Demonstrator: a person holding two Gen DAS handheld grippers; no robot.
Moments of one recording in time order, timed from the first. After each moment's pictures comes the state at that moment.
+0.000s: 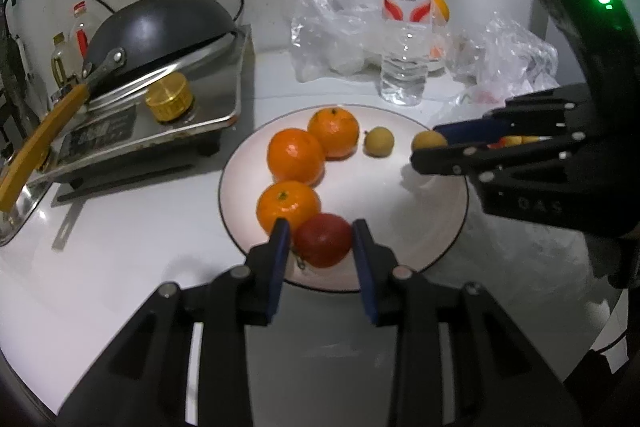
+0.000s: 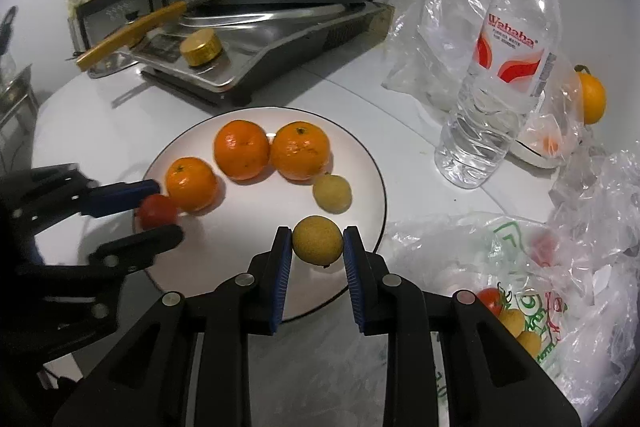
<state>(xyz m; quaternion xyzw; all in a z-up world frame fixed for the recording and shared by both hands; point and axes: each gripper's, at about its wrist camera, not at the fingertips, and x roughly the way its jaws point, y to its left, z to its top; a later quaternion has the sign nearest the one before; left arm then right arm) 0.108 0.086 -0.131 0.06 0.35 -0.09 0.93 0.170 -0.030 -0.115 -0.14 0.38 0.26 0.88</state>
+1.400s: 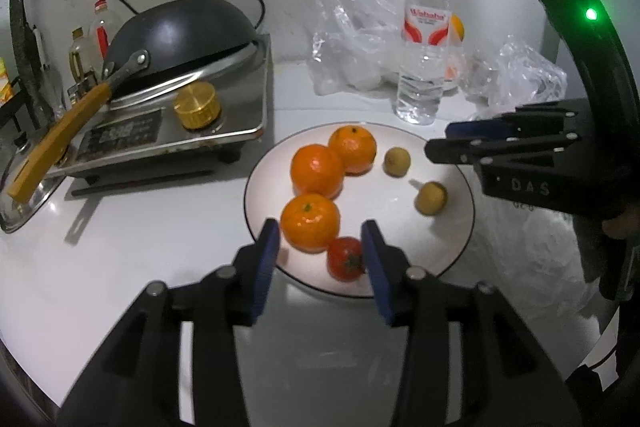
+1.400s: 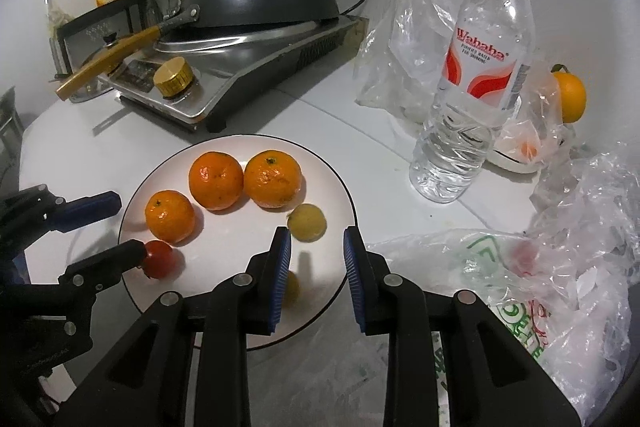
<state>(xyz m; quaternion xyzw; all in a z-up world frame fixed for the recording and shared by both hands) 0.101 0.094 -0.119 0.03 0.33 -0.06 0.94 0.173 -0.038 -0.102 -0.13 0.37 0.23 0.89</state>
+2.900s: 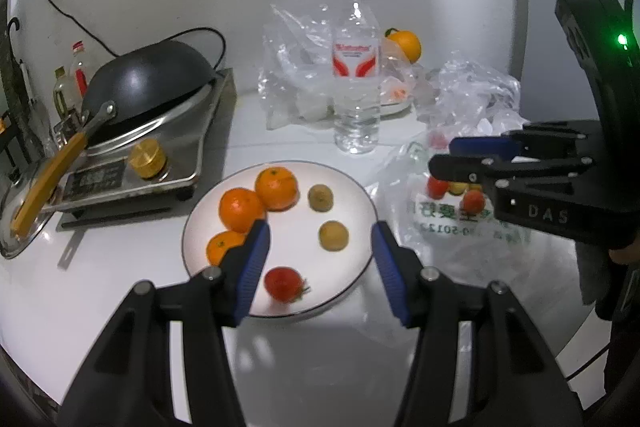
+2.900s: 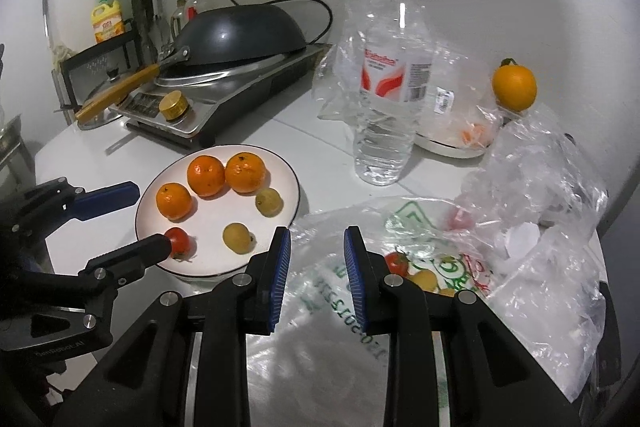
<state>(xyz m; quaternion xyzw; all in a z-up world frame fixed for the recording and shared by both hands) 0.079 0.028 -0.089 0.06 0.30 -0.10 0.95 0.127 -0.115 -0.074 -0.08 0.33 0.22 0.91</state>
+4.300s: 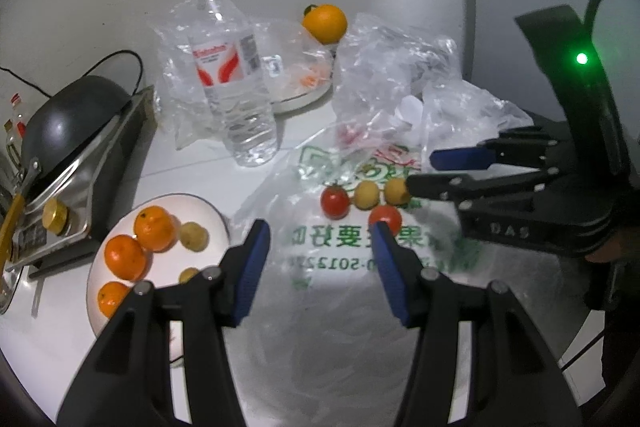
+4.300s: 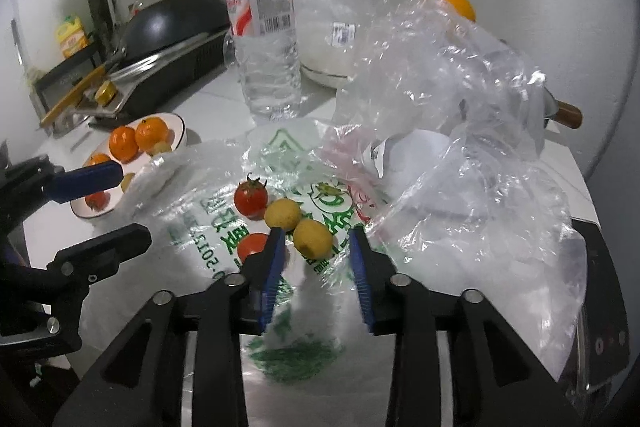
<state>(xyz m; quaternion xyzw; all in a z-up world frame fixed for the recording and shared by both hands) 0.109 -0.093 -0.099 0.12 0.33 -0.15 0.92 0.153 -0.229 -0.120 -0.04 0.38 0.20 0.90</state>
